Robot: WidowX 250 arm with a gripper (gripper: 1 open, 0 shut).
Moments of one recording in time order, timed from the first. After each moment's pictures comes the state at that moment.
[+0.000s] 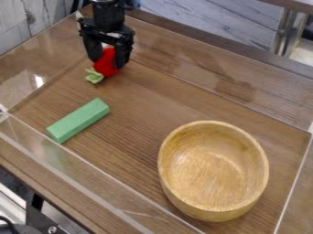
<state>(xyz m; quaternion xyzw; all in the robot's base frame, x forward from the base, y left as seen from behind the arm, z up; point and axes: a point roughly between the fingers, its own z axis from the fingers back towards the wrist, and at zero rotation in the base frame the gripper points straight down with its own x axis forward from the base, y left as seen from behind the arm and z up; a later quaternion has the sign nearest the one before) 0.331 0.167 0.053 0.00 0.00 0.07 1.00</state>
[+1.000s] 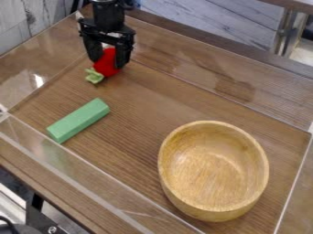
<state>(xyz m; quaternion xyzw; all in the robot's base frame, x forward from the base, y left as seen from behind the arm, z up) 0.331 0.165 0.053 0.00 0.01 0.08 1.00</state>
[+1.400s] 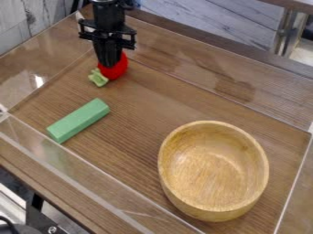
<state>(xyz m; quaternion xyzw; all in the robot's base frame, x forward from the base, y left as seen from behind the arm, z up) 0.330 0.162 0.053 -0.01 0.01 0.08 1.00</state>
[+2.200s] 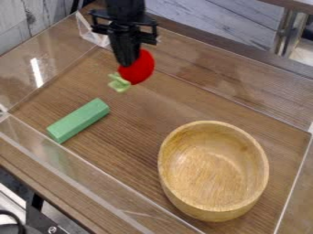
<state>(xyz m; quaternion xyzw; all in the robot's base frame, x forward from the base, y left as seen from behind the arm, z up) 0.295 0.063 0.115 -0.04 -0.03 0.00 1.00</state>
